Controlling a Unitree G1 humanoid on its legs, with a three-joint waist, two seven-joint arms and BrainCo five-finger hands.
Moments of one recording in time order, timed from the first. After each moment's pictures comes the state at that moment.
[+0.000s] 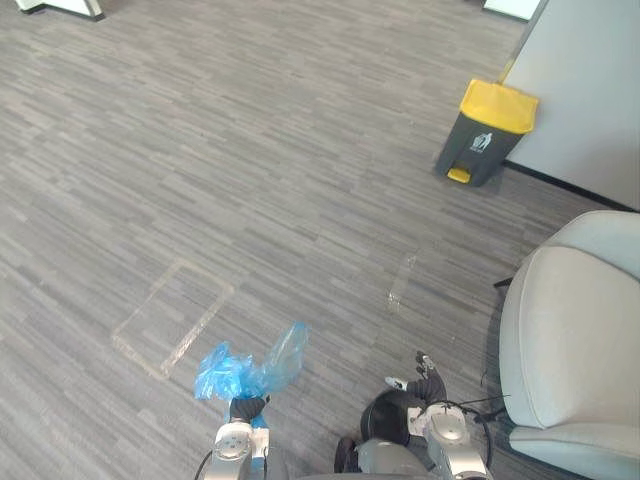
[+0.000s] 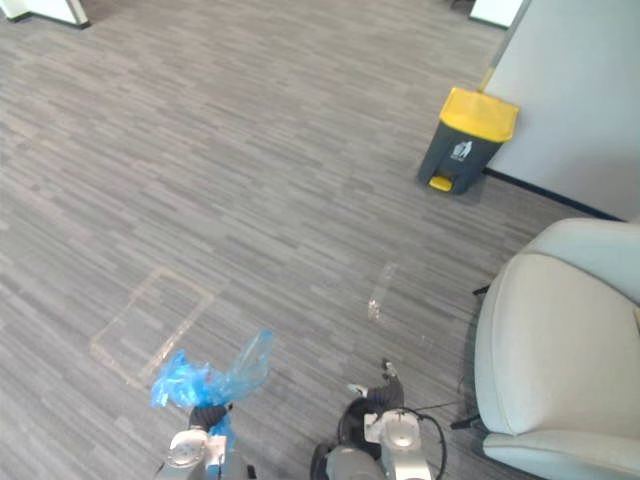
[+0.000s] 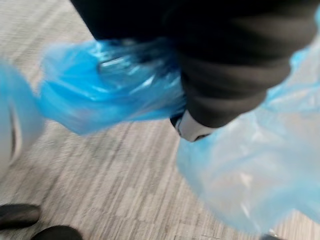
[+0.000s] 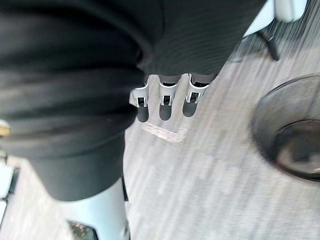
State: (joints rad) left arm 0.11 0.03 0.02 0.73 0.06 -0.08 0.17; right arm 0.03 0.00 -0.08 0.65 -0.07 -0.07 -0.14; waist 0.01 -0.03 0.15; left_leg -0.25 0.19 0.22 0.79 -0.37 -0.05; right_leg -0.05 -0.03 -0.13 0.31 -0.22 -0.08
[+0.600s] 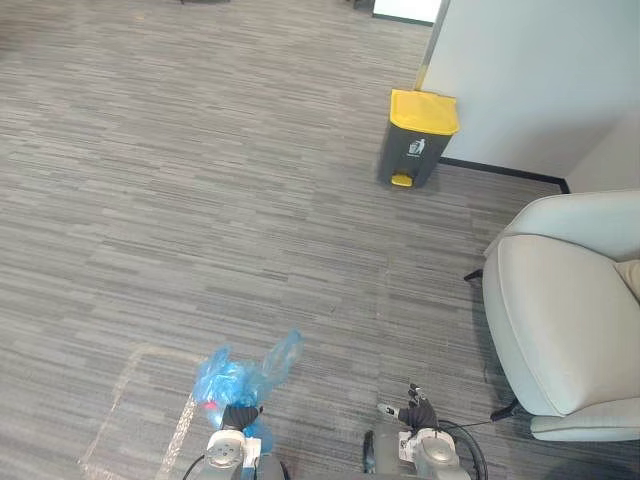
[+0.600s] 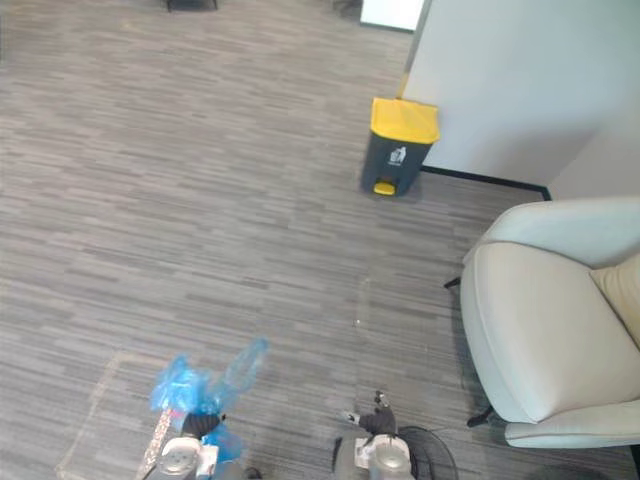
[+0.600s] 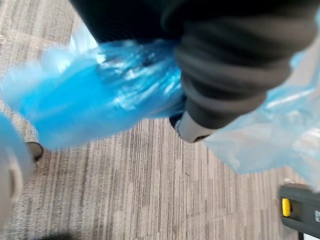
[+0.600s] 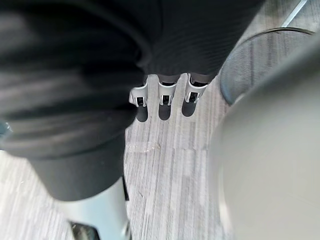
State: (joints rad) left arm 0.09 0.09 -0.05 0.81 0.06 -0.07 0.17; right arm 0.06 0.03 -0.11 0.80 -0.08 -0.05 -0.15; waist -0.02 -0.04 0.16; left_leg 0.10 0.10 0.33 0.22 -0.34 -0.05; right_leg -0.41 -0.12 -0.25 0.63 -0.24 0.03
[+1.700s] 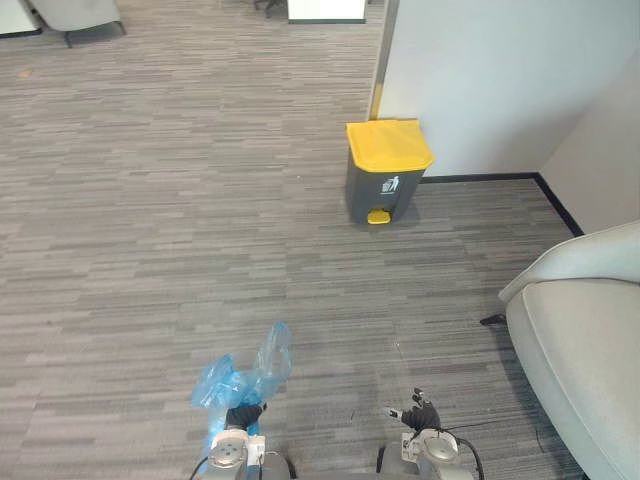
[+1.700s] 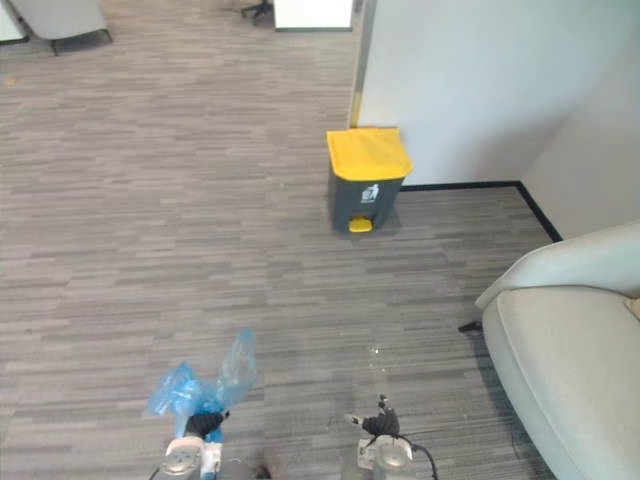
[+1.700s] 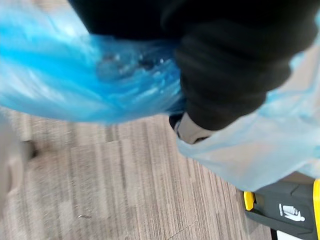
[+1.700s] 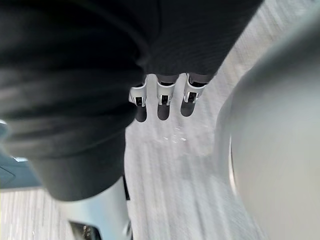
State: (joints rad) left arm 0.09 0.08 -0.03 0.80 0.03 -0.07 0.15; right arm 0.02 0.01 -0.13 0.84 -0.08 -0.03 -0.16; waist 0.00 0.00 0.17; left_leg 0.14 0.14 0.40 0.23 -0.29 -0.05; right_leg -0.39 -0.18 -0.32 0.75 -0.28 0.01
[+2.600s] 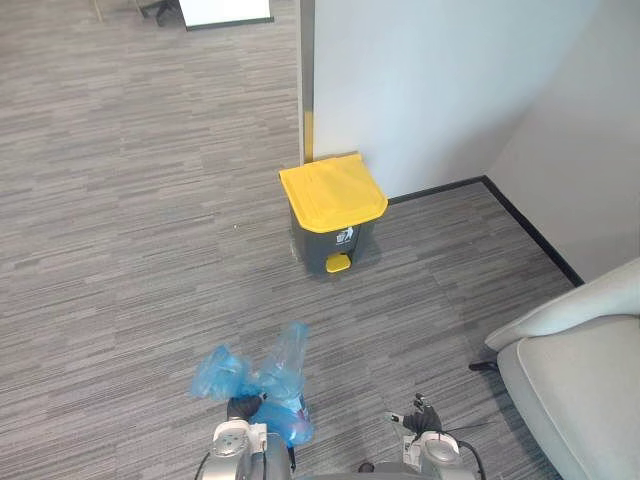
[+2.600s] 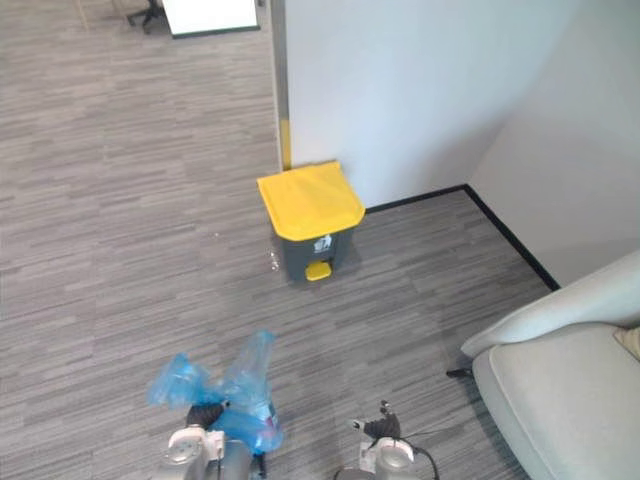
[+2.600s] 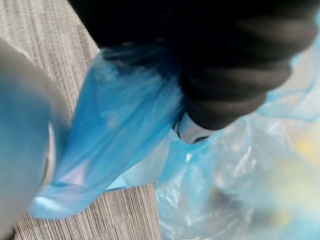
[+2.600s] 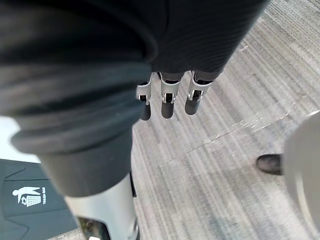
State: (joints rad) left arm 0.09 0.01 0.09 0.80 0.03 -0.08 0.13; right arm 0.04 0.04 -0.15 0.86 -0.12 -0.02 -0.16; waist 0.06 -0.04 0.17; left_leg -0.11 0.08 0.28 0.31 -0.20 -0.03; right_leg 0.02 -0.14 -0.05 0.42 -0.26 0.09
